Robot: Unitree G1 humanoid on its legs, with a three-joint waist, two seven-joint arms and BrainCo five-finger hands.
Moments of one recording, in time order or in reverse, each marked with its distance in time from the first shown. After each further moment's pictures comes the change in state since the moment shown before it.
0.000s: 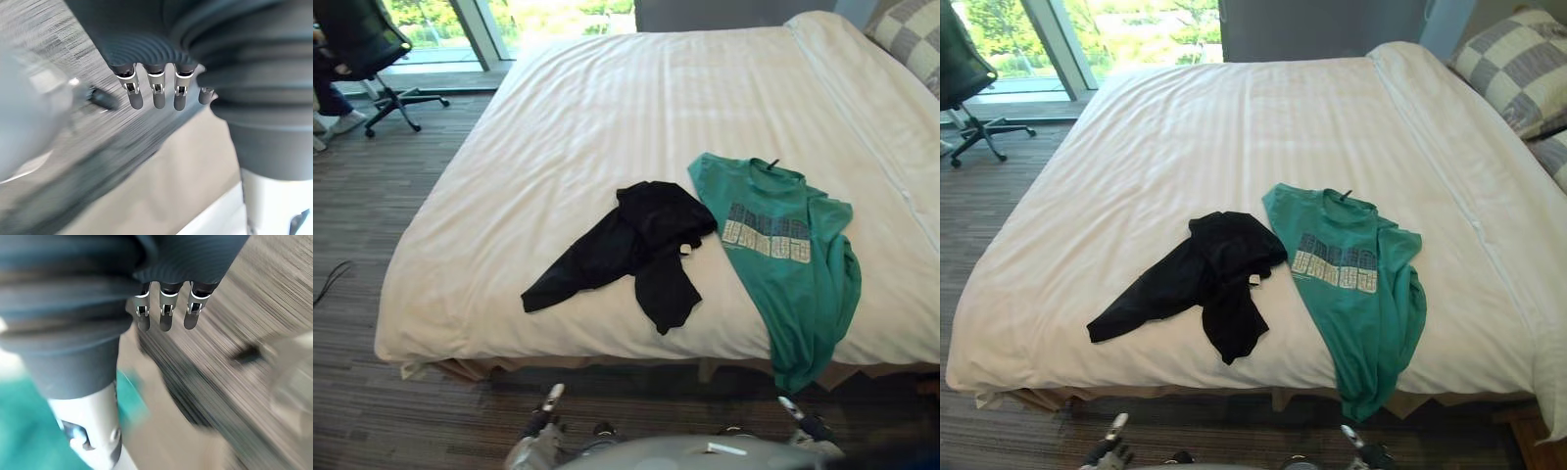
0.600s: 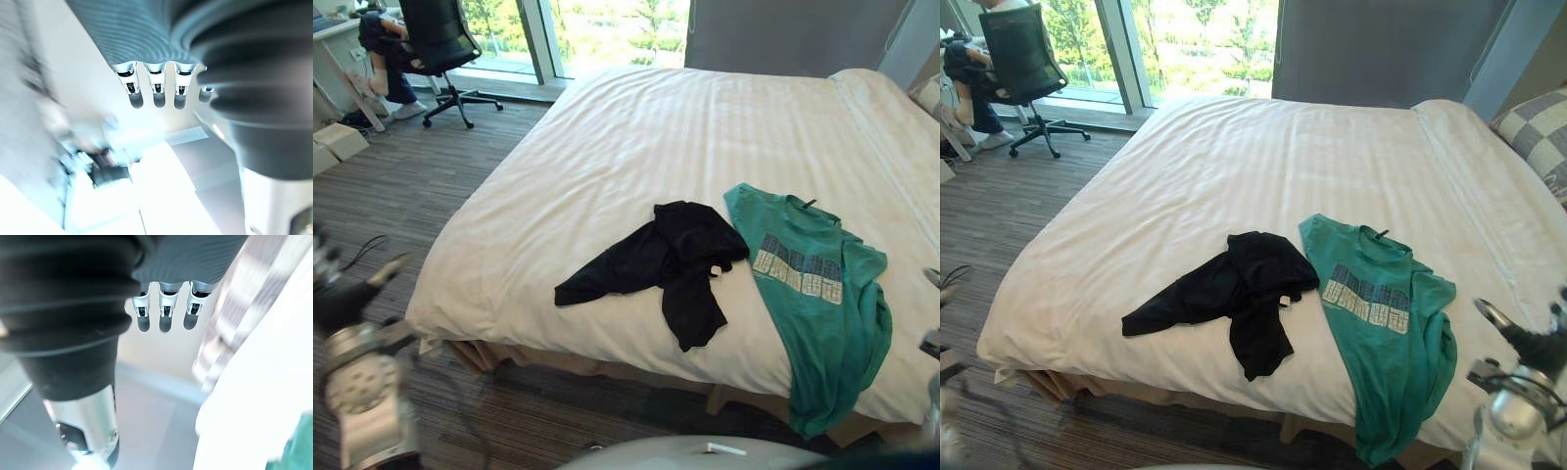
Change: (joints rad) left arm 0.040 0.213 0.065 -1.141 0.727 -0.265 0.211; right arm -0.035 -0.189 -0.139 -1.024 -0.425 0.013 0.046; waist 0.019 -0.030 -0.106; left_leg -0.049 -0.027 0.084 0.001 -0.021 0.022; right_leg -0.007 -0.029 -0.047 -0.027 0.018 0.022
